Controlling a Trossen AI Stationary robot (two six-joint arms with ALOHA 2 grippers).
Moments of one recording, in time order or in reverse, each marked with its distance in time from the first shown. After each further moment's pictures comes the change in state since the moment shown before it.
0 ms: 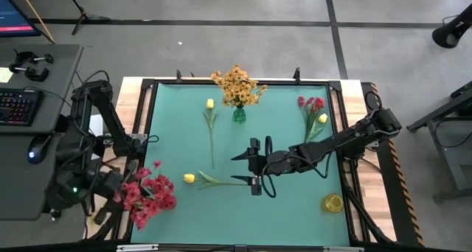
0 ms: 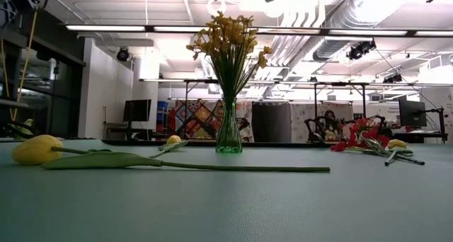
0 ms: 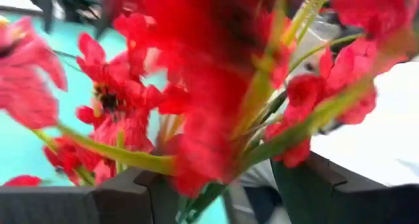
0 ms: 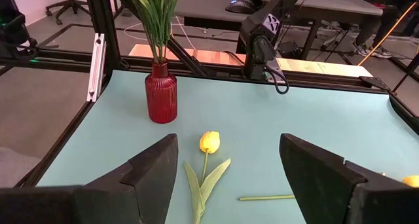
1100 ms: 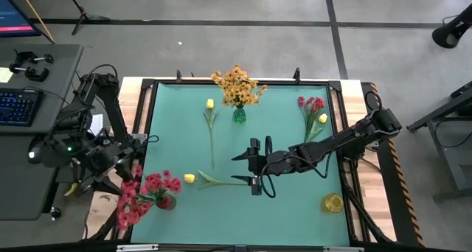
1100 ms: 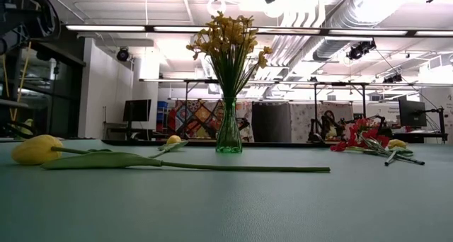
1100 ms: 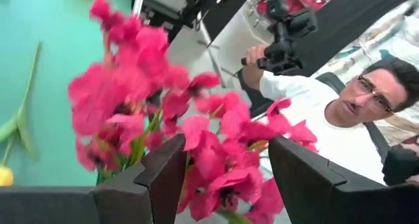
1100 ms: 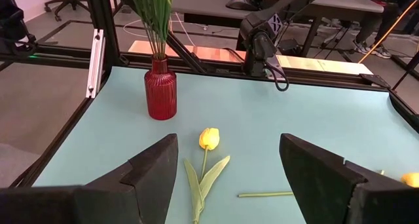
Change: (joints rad) left arm 0.001 -0.269 0.000 -0.074 0.241 -0.161; right arm 0.000 0.000 0.000 -0.012 0.000 0.000
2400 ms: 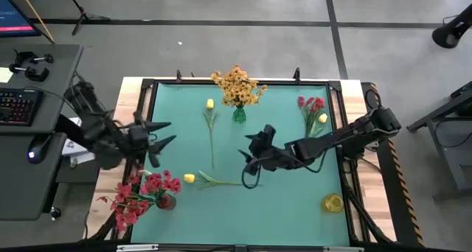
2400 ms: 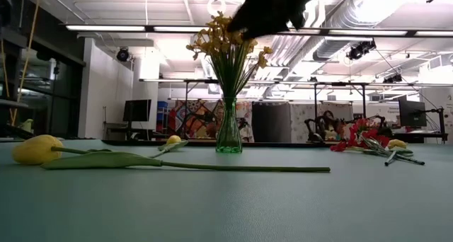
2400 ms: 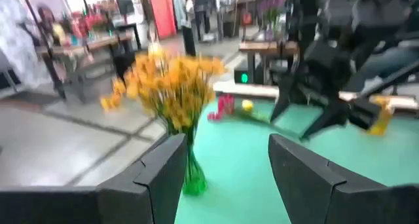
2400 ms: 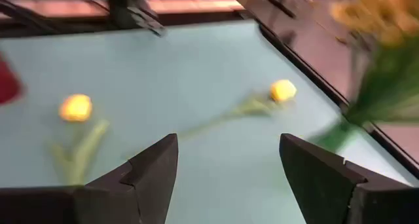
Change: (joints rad) left arm 0.529 -0.003 -0.253 0.207 -0.630 0.632; right arm -0.059 0.000 0.000 -0.258 0.382 0.233
